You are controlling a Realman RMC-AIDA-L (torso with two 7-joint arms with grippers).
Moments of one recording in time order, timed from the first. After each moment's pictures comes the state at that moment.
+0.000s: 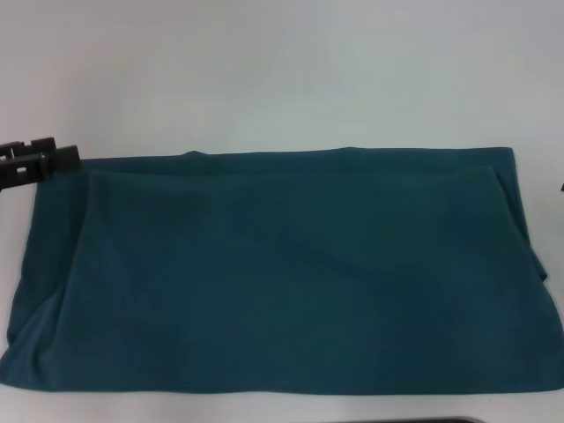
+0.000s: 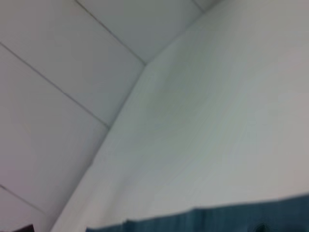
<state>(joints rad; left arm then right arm) -0.43 -2.01 -2.85 -0.84 -0.91 1.87 -1.84 0.26 1.97 -0.09 -0.60 -2.26 -1.80 1.75</state>
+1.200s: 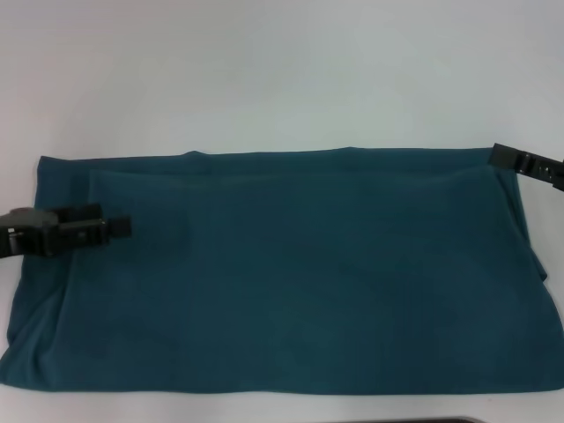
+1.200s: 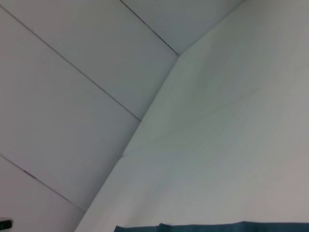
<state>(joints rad) -0.35 -2.06 -2.60 -0.77 -0.95 1.67 -1.80 0.35 2.03 -0.21 -0.57 -2.19 -1.73 1.75</state>
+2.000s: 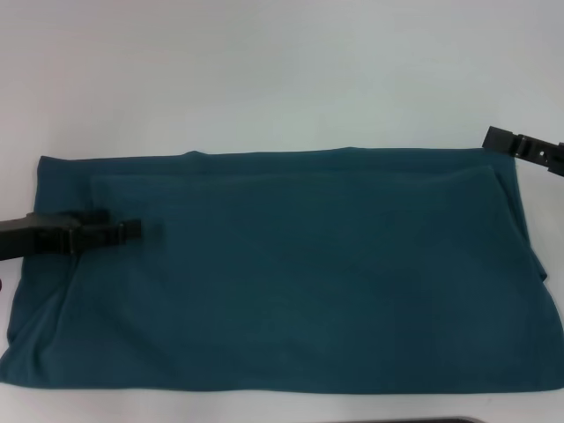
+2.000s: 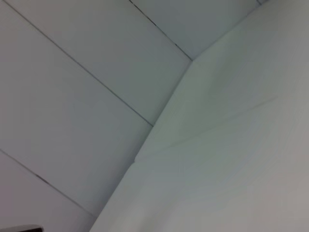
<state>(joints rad) -0.38 -2.06 -2.53 -0.68 -0.93 1.47 -1.78 0.38 2.03 -0.20 -0.57 -2.18 -1.74 1.77</state>
